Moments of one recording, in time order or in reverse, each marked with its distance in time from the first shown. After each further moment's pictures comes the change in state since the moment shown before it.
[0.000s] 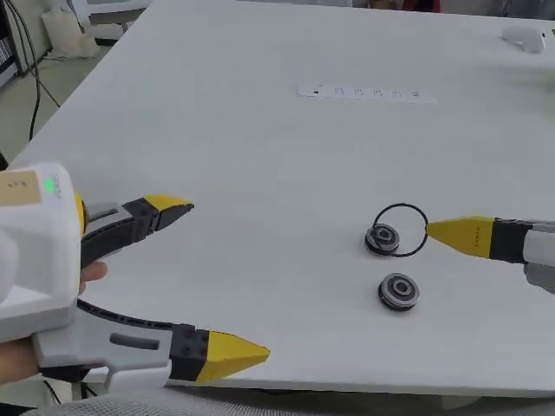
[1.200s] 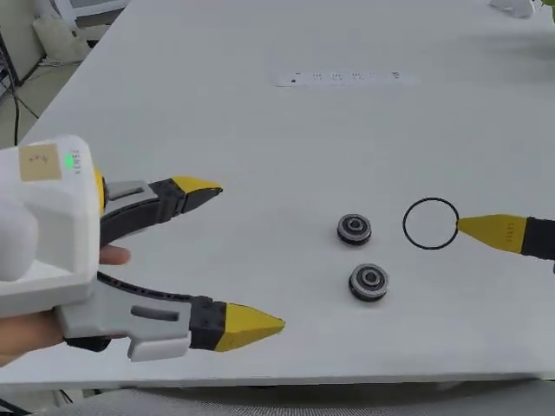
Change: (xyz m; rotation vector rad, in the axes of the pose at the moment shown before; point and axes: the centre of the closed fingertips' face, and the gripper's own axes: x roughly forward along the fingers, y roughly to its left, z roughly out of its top) left arm 0.041 -0.020 0.038 0.093 0.036 -0.051; right arm -0.062 -0.046 -0.001 0.103 -0.094 -0.027
